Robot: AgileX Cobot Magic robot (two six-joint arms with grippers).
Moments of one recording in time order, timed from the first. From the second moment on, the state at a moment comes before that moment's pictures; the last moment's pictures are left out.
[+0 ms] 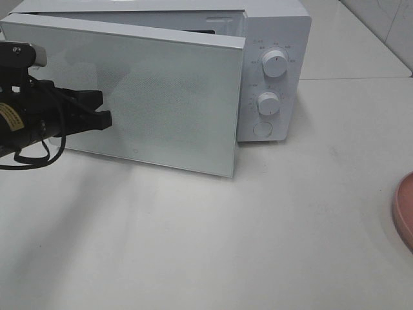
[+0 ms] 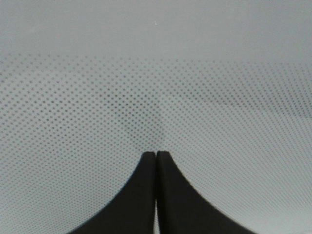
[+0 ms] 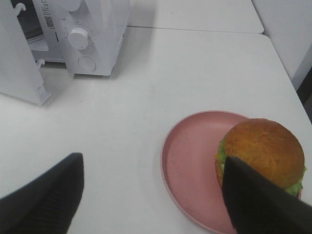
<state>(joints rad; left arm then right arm) -0.34 1.77 -0.61 0.22 -0.79 -0.24 0.11 0.00 -0.49 -0.08 0.97 0.05</state>
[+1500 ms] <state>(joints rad) -0.61 2.04 -1.12 0.14 -0.51 -0.22 0.11 0.00 -0.49 -0.08 0.97 0.05</state>
